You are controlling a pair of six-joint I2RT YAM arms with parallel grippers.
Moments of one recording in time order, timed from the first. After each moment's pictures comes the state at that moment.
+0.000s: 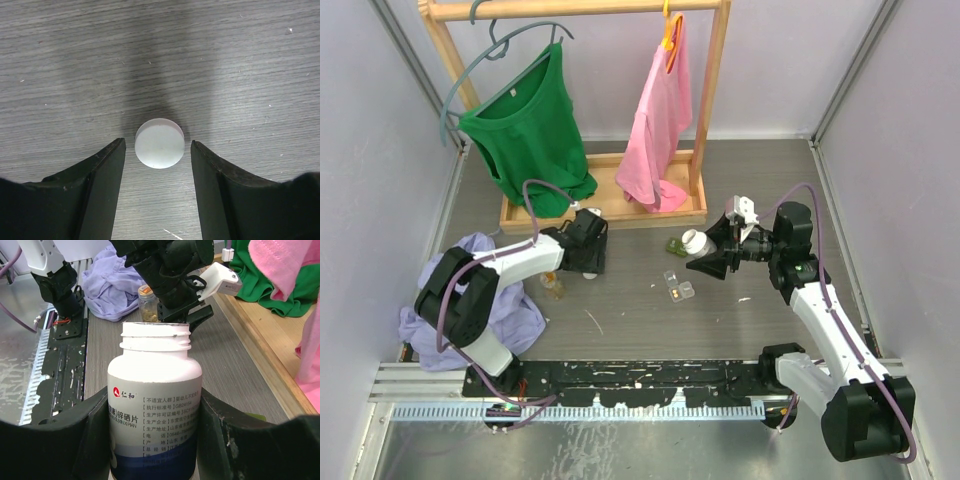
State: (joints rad) left arm -0.61 1.62 0.93 -0.40 -0.21 -0.46; right arm 0.12 0.94 0.65 0.03 -1.28 -0.18
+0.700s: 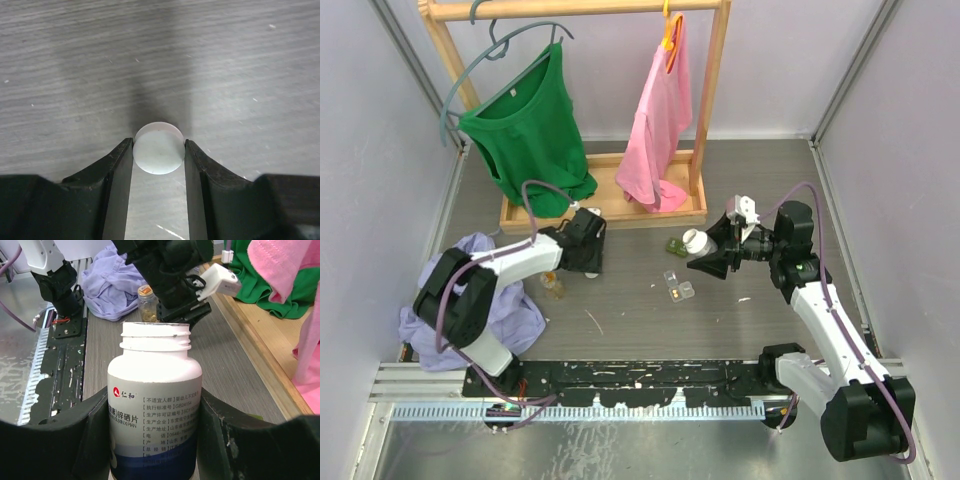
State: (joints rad) left arm -0.60 1.63 0.94 -0.41 -0.17 -0.46; right arm 0.11 0.94 0.66 0.02 -1.29 -0.19
